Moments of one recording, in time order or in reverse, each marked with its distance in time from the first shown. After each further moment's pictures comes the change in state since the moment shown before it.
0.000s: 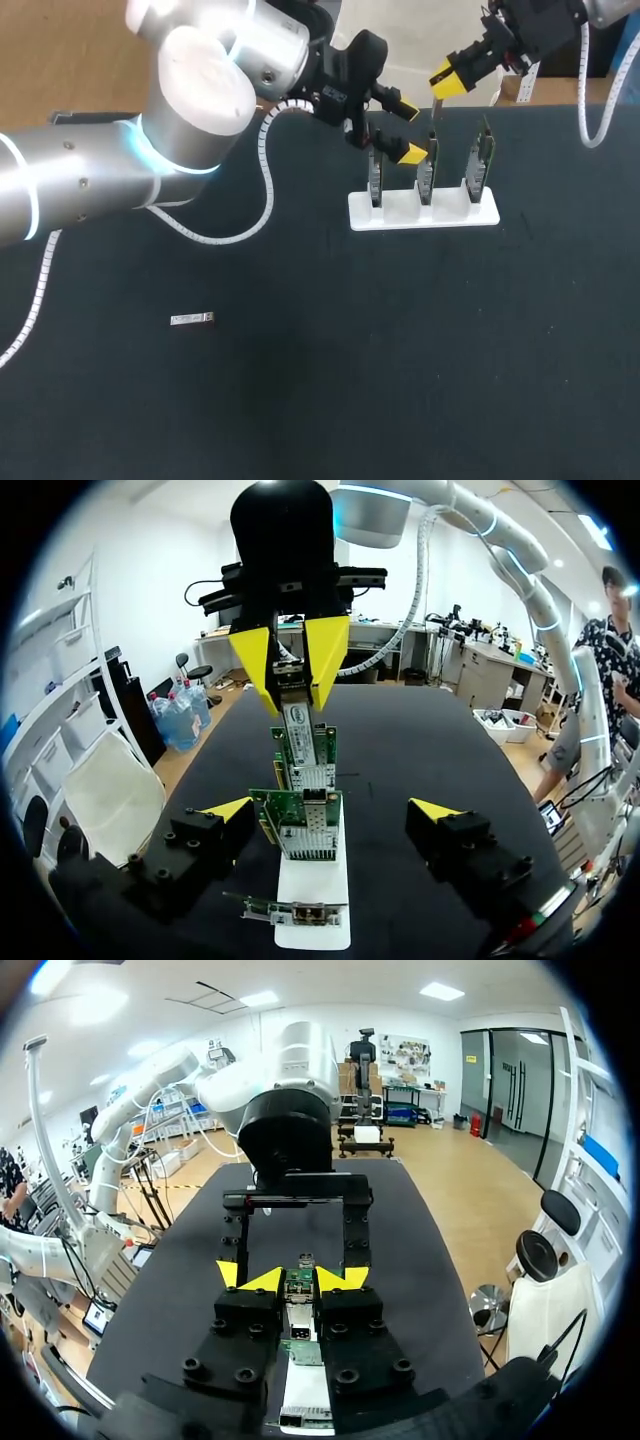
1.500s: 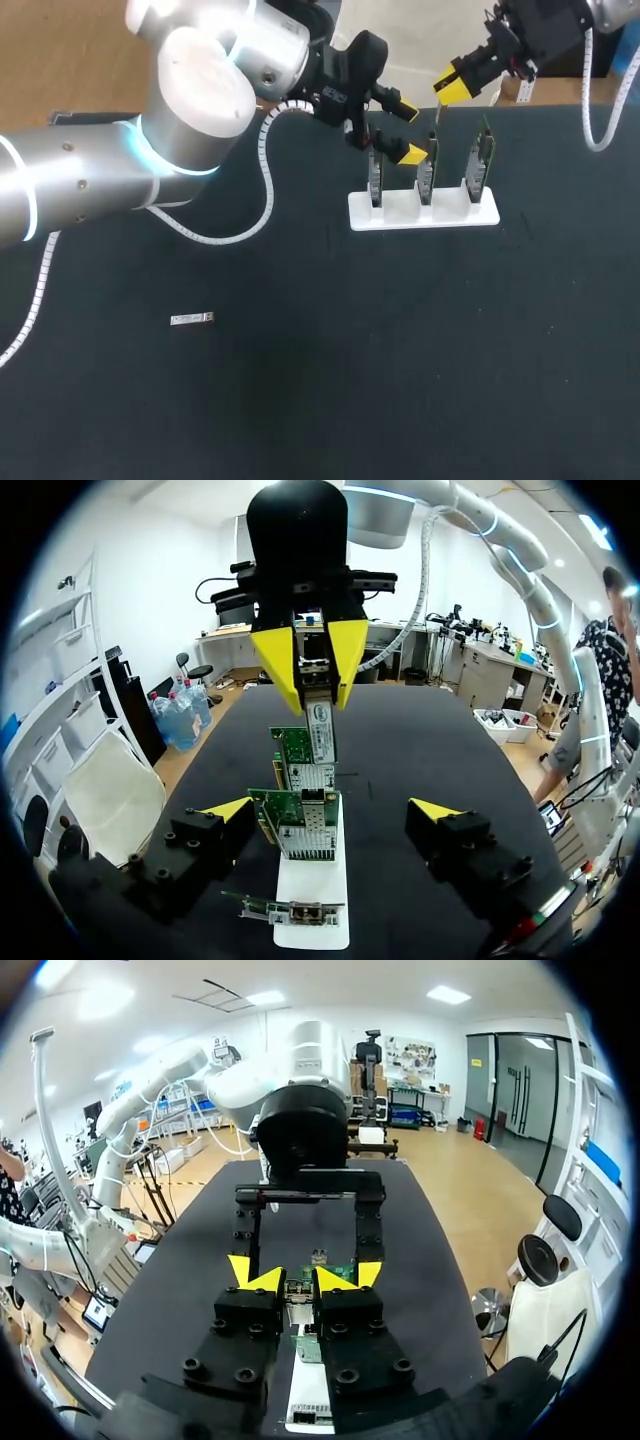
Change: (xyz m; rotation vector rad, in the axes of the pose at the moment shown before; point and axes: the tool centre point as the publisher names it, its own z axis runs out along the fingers) left arm -0.001 -0.001 0.000 -0.002 0.001 0.000; right arm 0.005 0.011 0.000 -0.011 0.008 -0.023
